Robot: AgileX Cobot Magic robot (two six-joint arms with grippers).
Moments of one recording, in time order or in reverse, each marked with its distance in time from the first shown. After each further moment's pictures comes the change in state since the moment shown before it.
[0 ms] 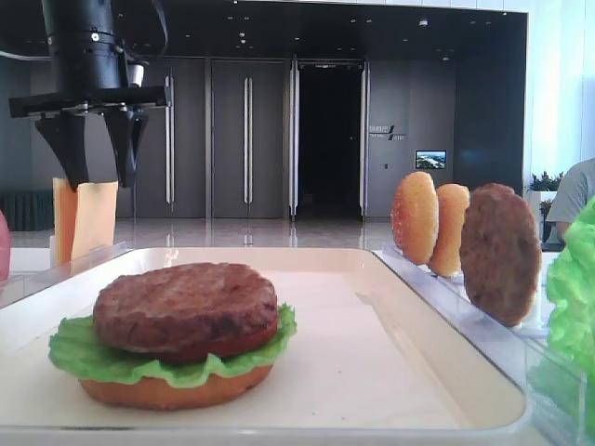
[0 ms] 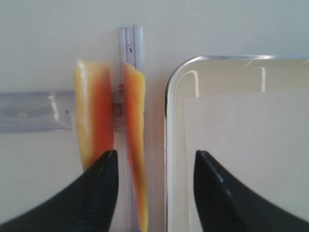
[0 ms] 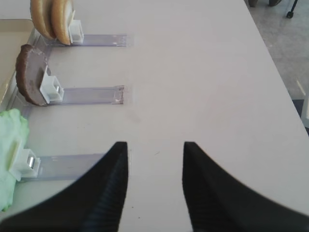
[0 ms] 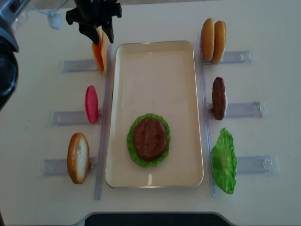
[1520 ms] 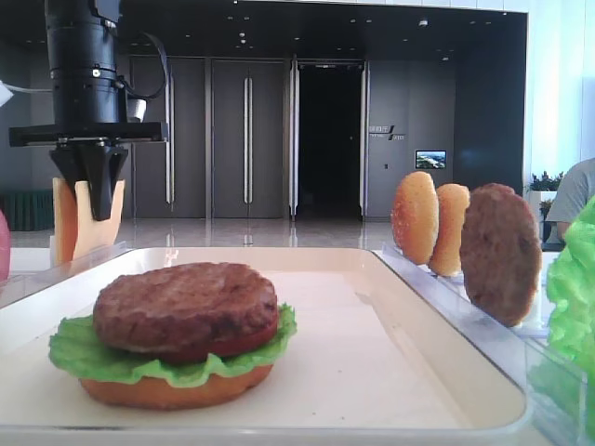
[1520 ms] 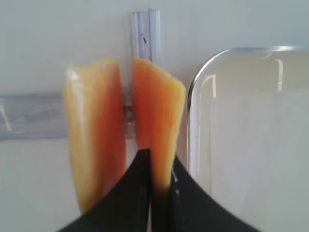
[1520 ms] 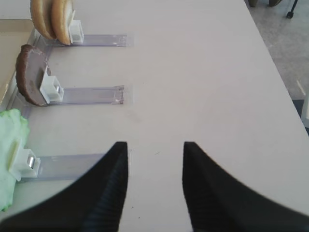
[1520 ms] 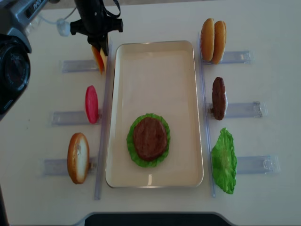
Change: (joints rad) left arm 0.001 0.073 -0.014 0.021 0.014 0.031; right arm 0.000 0.000 0.000 0.000 0.000 0.000
